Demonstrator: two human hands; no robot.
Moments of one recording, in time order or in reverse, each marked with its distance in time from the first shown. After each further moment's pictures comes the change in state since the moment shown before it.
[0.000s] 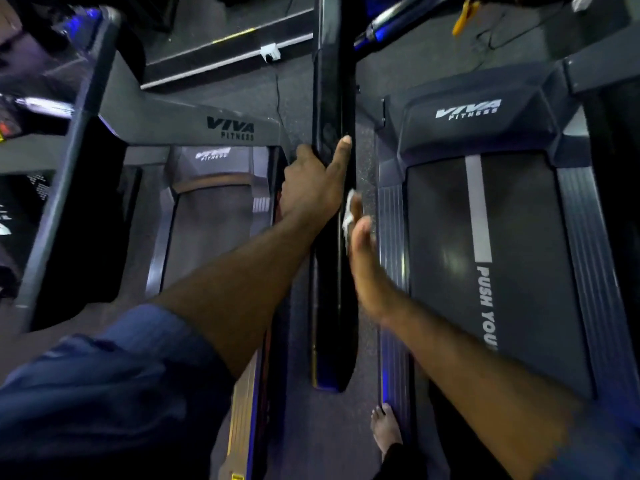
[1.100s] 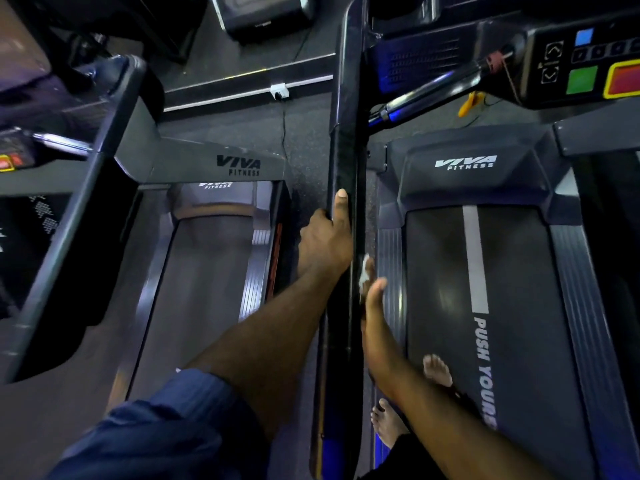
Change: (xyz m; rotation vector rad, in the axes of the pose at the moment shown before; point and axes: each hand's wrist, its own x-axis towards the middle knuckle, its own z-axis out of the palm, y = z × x) left_hand 0.028 0.007 0.002 -0.240 -0.073 -0.131; right_hand 0.032 0.002 -0.001 0.086 0.019 0.063
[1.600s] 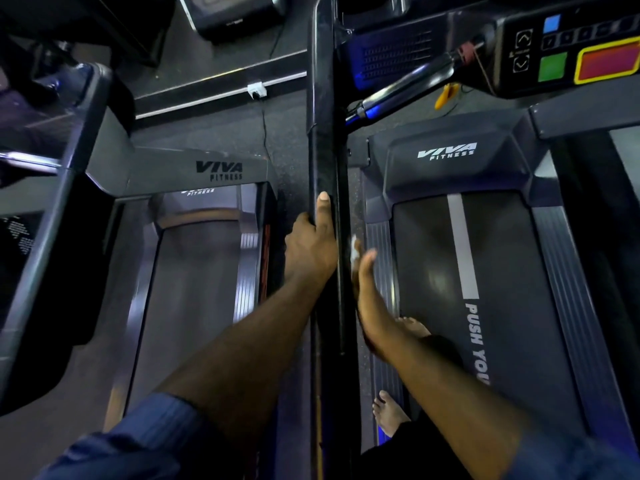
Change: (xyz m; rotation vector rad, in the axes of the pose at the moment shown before) left_hand 0.002 -0.002 0.001 -0.067 -0.049 -0.004; right_hand 0.046 -0.008 -0.015 0.009 -0.017 -0.070
